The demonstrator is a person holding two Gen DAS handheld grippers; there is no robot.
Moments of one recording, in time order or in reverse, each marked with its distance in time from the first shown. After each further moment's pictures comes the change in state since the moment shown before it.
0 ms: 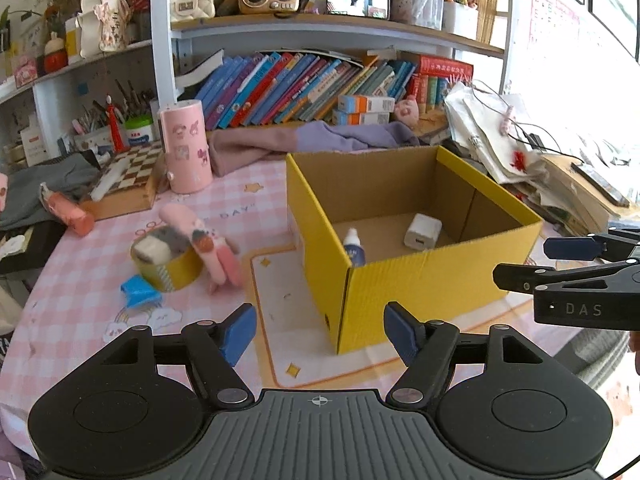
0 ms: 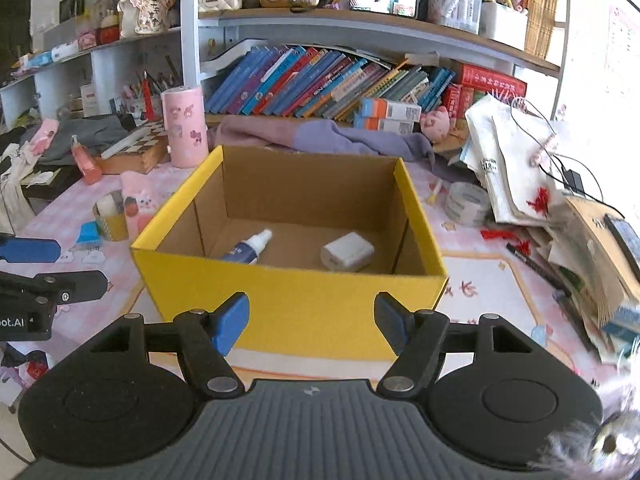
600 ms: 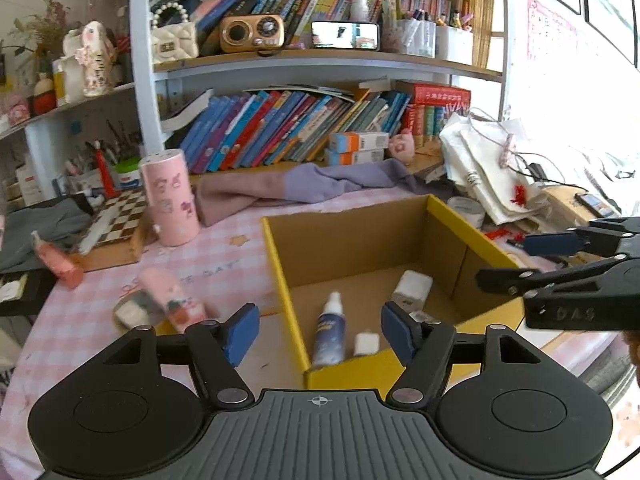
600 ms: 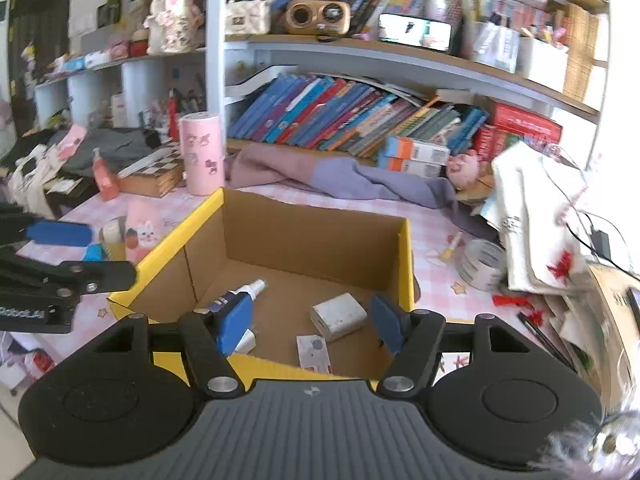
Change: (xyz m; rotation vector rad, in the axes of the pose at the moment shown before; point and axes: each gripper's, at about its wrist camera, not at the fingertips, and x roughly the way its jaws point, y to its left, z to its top) left arm 0.016 -0.035 0.047 0.018 -0.083 0.043; right arm 0.018 -0.047 0.046 -0.090 -0.074 0.108
